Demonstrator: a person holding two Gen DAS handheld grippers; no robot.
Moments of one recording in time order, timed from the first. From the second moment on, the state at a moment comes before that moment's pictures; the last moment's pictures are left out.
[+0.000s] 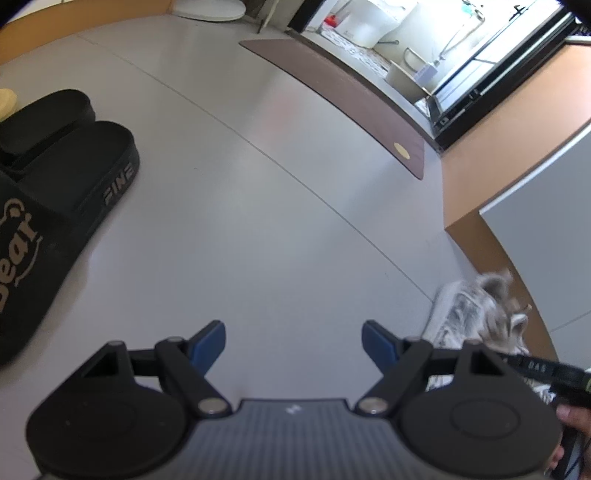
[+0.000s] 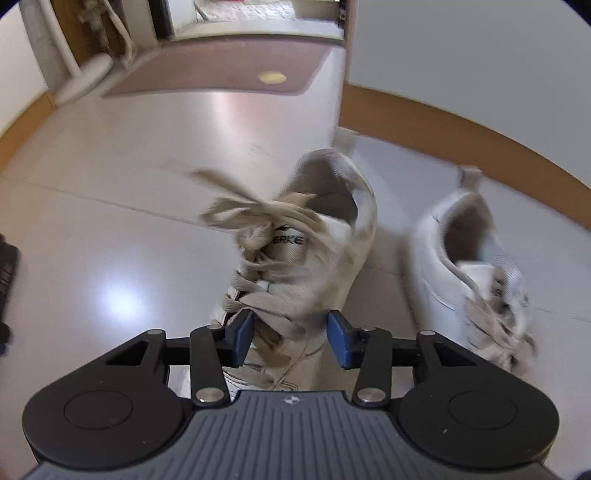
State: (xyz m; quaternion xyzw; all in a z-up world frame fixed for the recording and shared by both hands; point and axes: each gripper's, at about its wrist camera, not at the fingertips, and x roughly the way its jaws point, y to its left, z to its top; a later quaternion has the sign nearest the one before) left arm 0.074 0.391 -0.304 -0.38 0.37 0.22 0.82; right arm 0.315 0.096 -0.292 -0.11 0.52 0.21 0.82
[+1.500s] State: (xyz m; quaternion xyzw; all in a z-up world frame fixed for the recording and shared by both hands) left arm 0.081 0.379 -0.307 -0.37 0.39 0.20 0.82; right arm 0.333 0.094 -0.330 -0.11 0.55 0.14 0.82
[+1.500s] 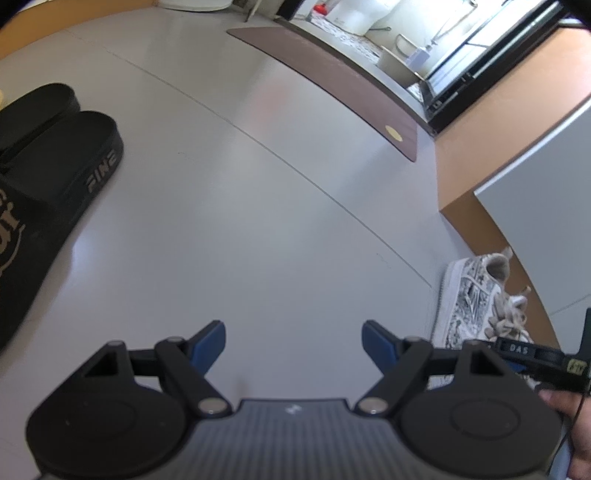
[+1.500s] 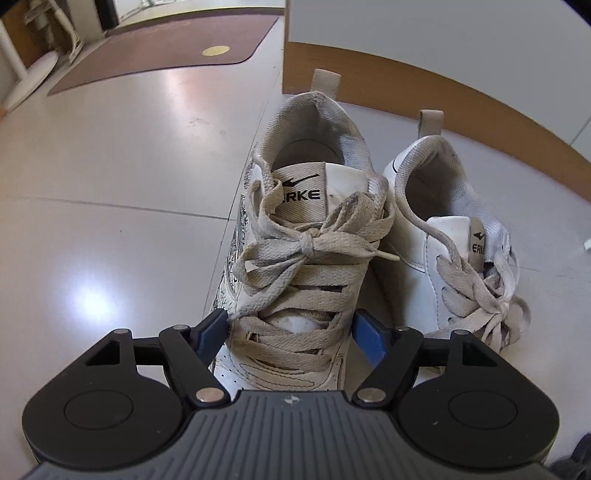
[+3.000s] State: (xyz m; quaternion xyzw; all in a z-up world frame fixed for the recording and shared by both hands) left arm 0.087 0.240 -0.172 -0.24 0.46 0.12 0.85; right arm 0.234 -0.051 -0.201 -0.01 0.55 0.13 0.82
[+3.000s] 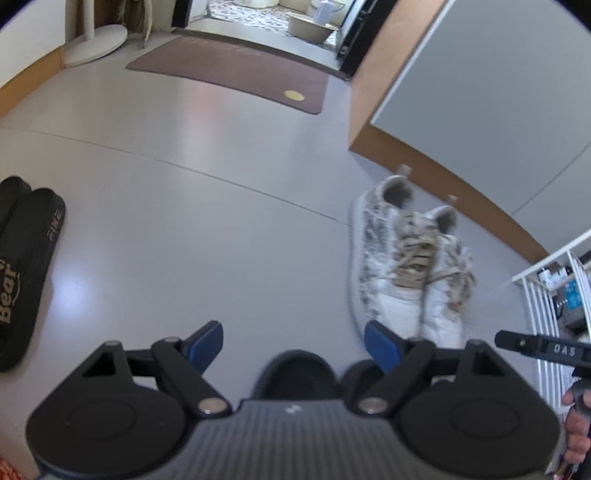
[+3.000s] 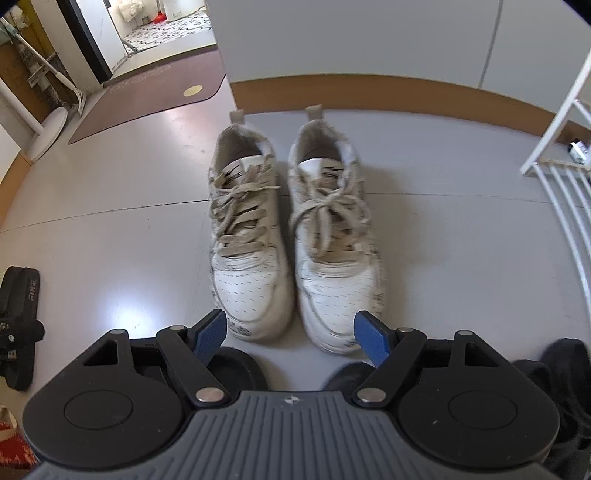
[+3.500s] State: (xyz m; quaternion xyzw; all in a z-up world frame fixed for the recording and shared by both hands) left arm 0.089 0.161 -0.011 -0.13 0.46 0.08 0.88; right arm 0.183 -0.143 -0.062 0.04 0.50 0.12 0.86
